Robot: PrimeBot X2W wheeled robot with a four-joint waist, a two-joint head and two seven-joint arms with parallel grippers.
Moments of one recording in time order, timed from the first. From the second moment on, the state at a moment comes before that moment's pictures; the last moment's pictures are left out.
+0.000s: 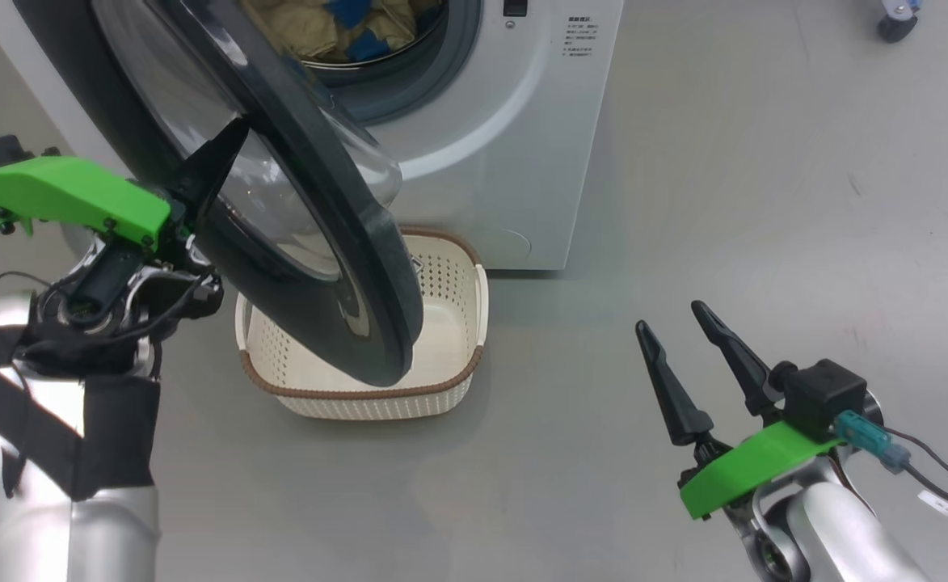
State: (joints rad) left arm -0.68 0.04 0.07 0.28 -1.24 0.04 0.56; right arm -0.15 -0.13 0.33 0.17 0.30 0.13 -0.26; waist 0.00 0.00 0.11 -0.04
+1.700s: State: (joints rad) left arm -0.75 0.06 0.04 0.54 -1.17 -0.09 0.39; right arm -0.13 -0.14 0.32 0.17 0.30 0.13 -0.26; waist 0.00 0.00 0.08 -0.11
